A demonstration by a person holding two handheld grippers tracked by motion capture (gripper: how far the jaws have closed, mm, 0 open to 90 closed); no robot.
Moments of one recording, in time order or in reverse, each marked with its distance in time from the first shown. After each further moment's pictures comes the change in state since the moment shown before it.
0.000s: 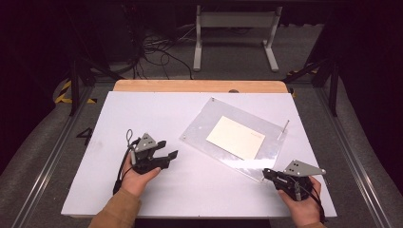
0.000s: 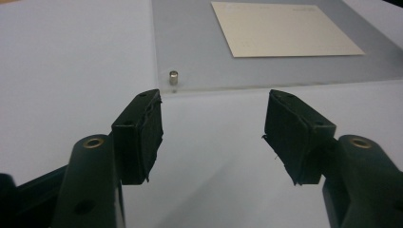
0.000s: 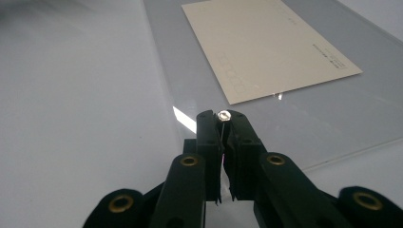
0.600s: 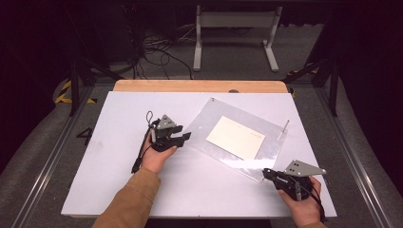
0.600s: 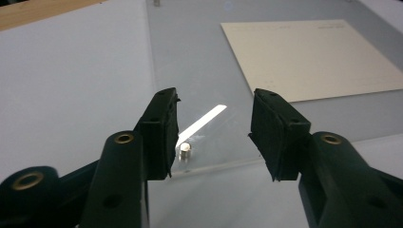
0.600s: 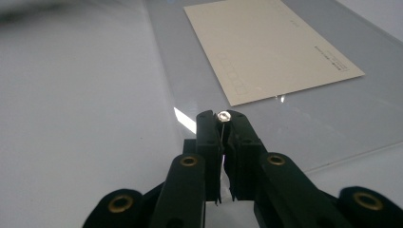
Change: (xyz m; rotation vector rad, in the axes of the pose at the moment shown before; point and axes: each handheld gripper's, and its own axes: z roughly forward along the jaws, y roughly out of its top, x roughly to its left) left arm 0.017 0.035 0.064 0.022 0.016 0.031; right arm -0.001 -0.001 0.001 -0.010 0.011 -0.004
